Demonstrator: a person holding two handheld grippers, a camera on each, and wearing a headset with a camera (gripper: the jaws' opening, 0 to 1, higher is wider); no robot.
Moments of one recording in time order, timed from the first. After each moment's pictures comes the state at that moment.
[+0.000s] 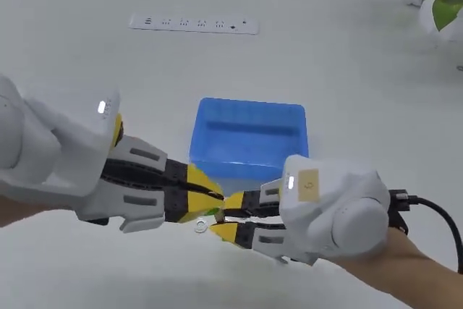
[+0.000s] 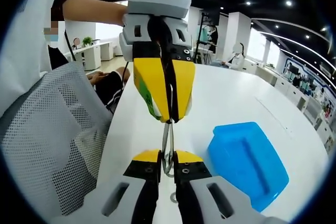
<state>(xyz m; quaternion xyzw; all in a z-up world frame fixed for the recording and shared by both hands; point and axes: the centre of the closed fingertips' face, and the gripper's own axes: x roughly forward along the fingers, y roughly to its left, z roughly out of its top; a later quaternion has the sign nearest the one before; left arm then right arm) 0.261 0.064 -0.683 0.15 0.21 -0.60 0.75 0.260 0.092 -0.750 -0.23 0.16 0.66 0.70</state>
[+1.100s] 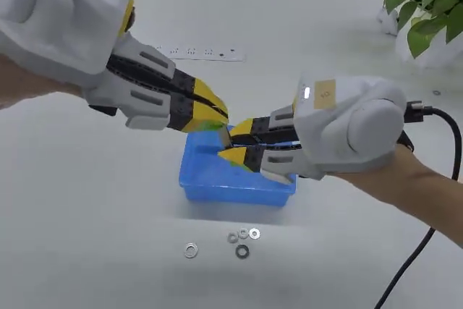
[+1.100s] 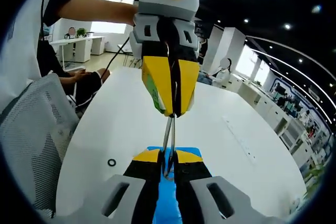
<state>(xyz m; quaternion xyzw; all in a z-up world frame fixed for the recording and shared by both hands) 0.347 0.056 -0.619 0.23 0.15 -0.63 0.73 0.359 0.082 -0.684 -0.28 0.09 0.62 0.73</state>
